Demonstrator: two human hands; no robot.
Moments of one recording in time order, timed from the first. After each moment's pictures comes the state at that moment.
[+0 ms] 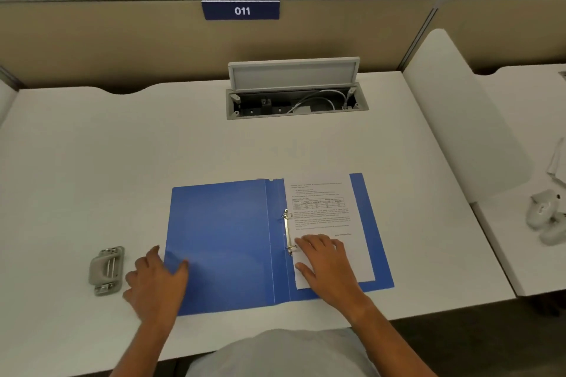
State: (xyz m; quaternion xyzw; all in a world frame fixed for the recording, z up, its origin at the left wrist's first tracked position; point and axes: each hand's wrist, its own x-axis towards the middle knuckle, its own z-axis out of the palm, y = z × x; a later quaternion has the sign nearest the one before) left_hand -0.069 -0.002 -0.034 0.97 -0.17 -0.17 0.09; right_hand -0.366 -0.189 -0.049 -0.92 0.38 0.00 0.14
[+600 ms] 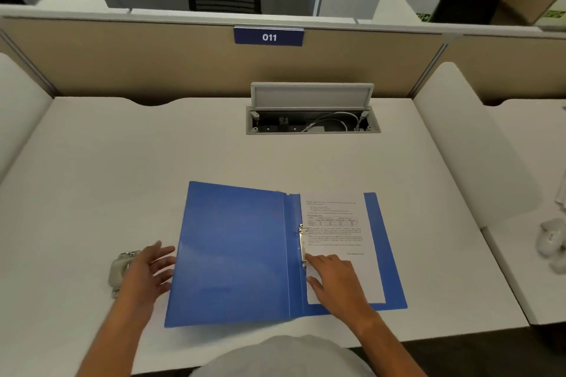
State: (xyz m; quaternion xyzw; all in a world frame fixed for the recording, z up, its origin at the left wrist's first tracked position) left_hand -0.007 0.016 0.032 0.69 0.11 -0.45 0.56; right_hand -0.348 -0.179 -0.033 -0.90 0.40 0.04 0.18
